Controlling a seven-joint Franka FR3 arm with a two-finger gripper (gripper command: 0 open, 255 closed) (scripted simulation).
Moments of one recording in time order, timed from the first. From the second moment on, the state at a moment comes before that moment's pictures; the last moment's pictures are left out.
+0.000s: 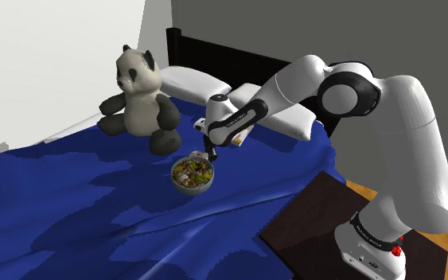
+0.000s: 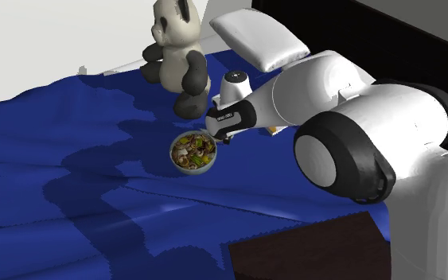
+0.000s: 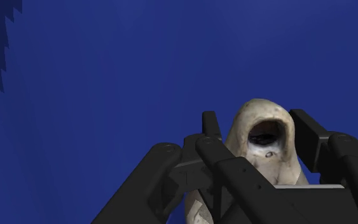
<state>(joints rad) 0.19 0.72 0.04 -1.76 -0.01 2.56 -0.95</state>
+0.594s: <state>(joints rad) 0.19 0.64 0.04 -1.77 -0.01 2.49 -0.95</state>
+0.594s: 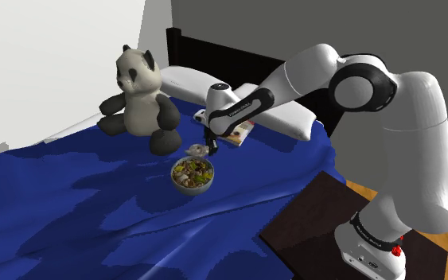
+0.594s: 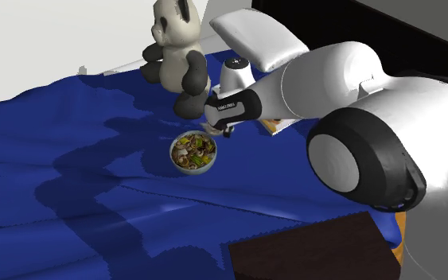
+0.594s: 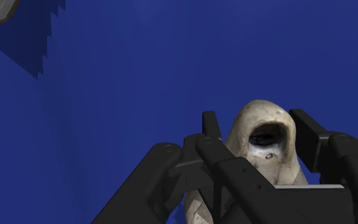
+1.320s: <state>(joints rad) 0.19 0.54 0.04 -1.77 -0.01 2.39 -0.95</state>
